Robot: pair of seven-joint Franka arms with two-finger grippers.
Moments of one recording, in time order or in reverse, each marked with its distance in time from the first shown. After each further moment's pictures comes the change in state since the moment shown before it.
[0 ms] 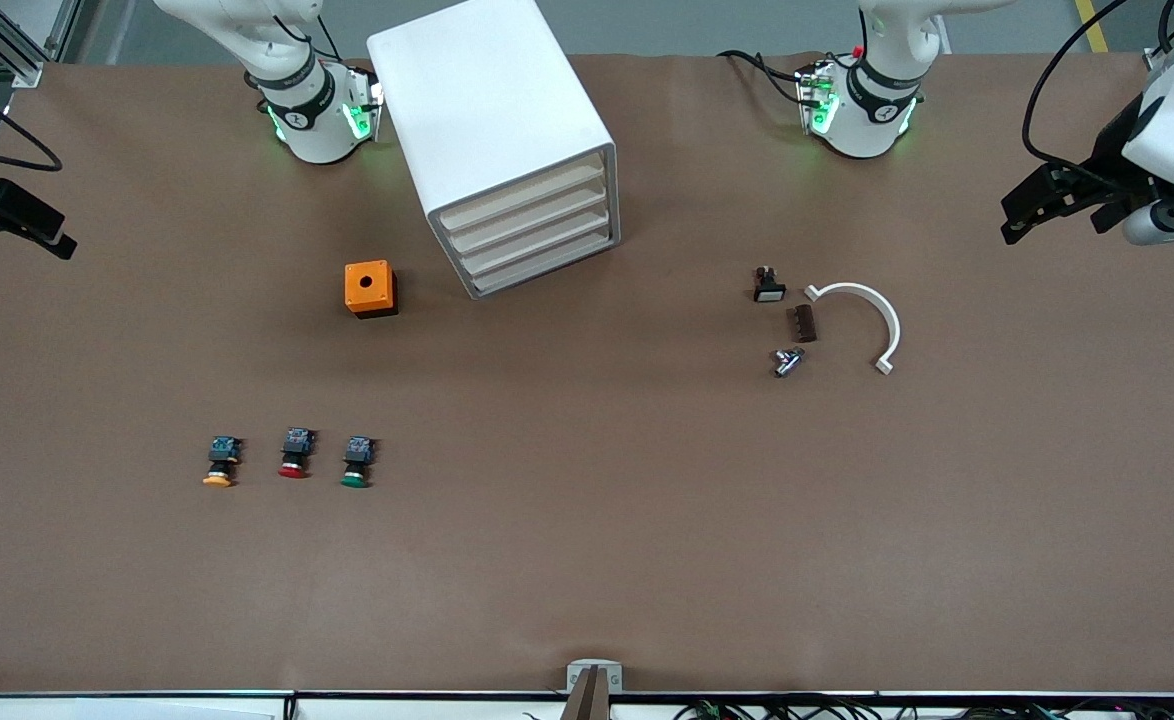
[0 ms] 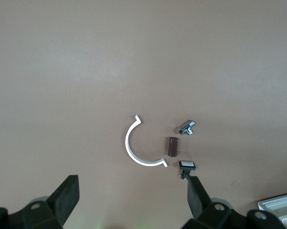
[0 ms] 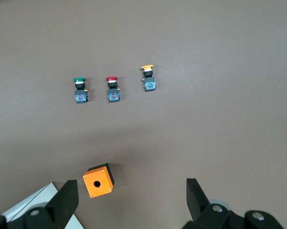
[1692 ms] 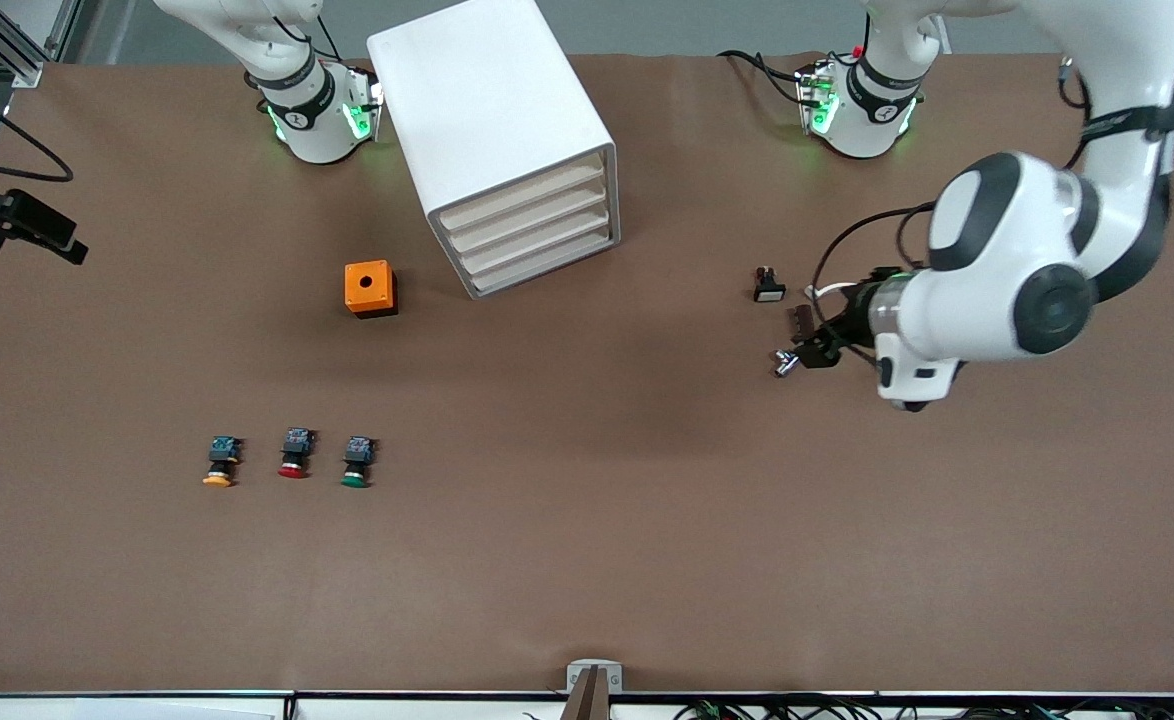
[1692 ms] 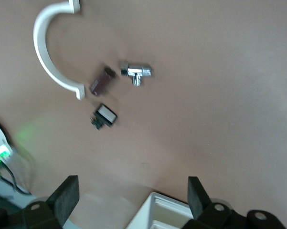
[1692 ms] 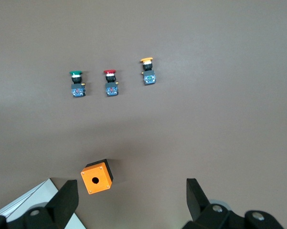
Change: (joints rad) left arm -0.174 0.494 -0.073 0.081 -0.212 0.054 -0.945; right arm -0.002 0.037 0.003 -0.018 0.000 0.001 0.000
